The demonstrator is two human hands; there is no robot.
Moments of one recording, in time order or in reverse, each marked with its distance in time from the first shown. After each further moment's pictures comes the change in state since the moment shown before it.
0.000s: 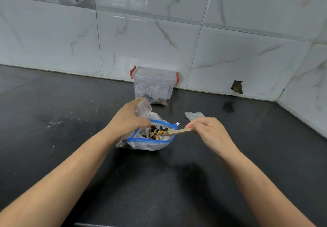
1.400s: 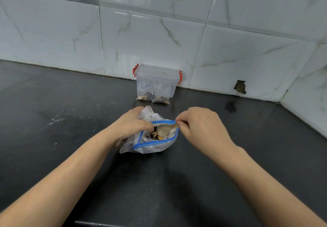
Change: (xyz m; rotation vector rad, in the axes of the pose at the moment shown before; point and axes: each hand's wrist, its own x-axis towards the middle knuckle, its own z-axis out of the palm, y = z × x) left_hand -0.002 -0.010 -0.001 -0.030 -0.184 -0.127; right_hand -0.007 -0.042 0.011 -0.773 0.050 -0.489
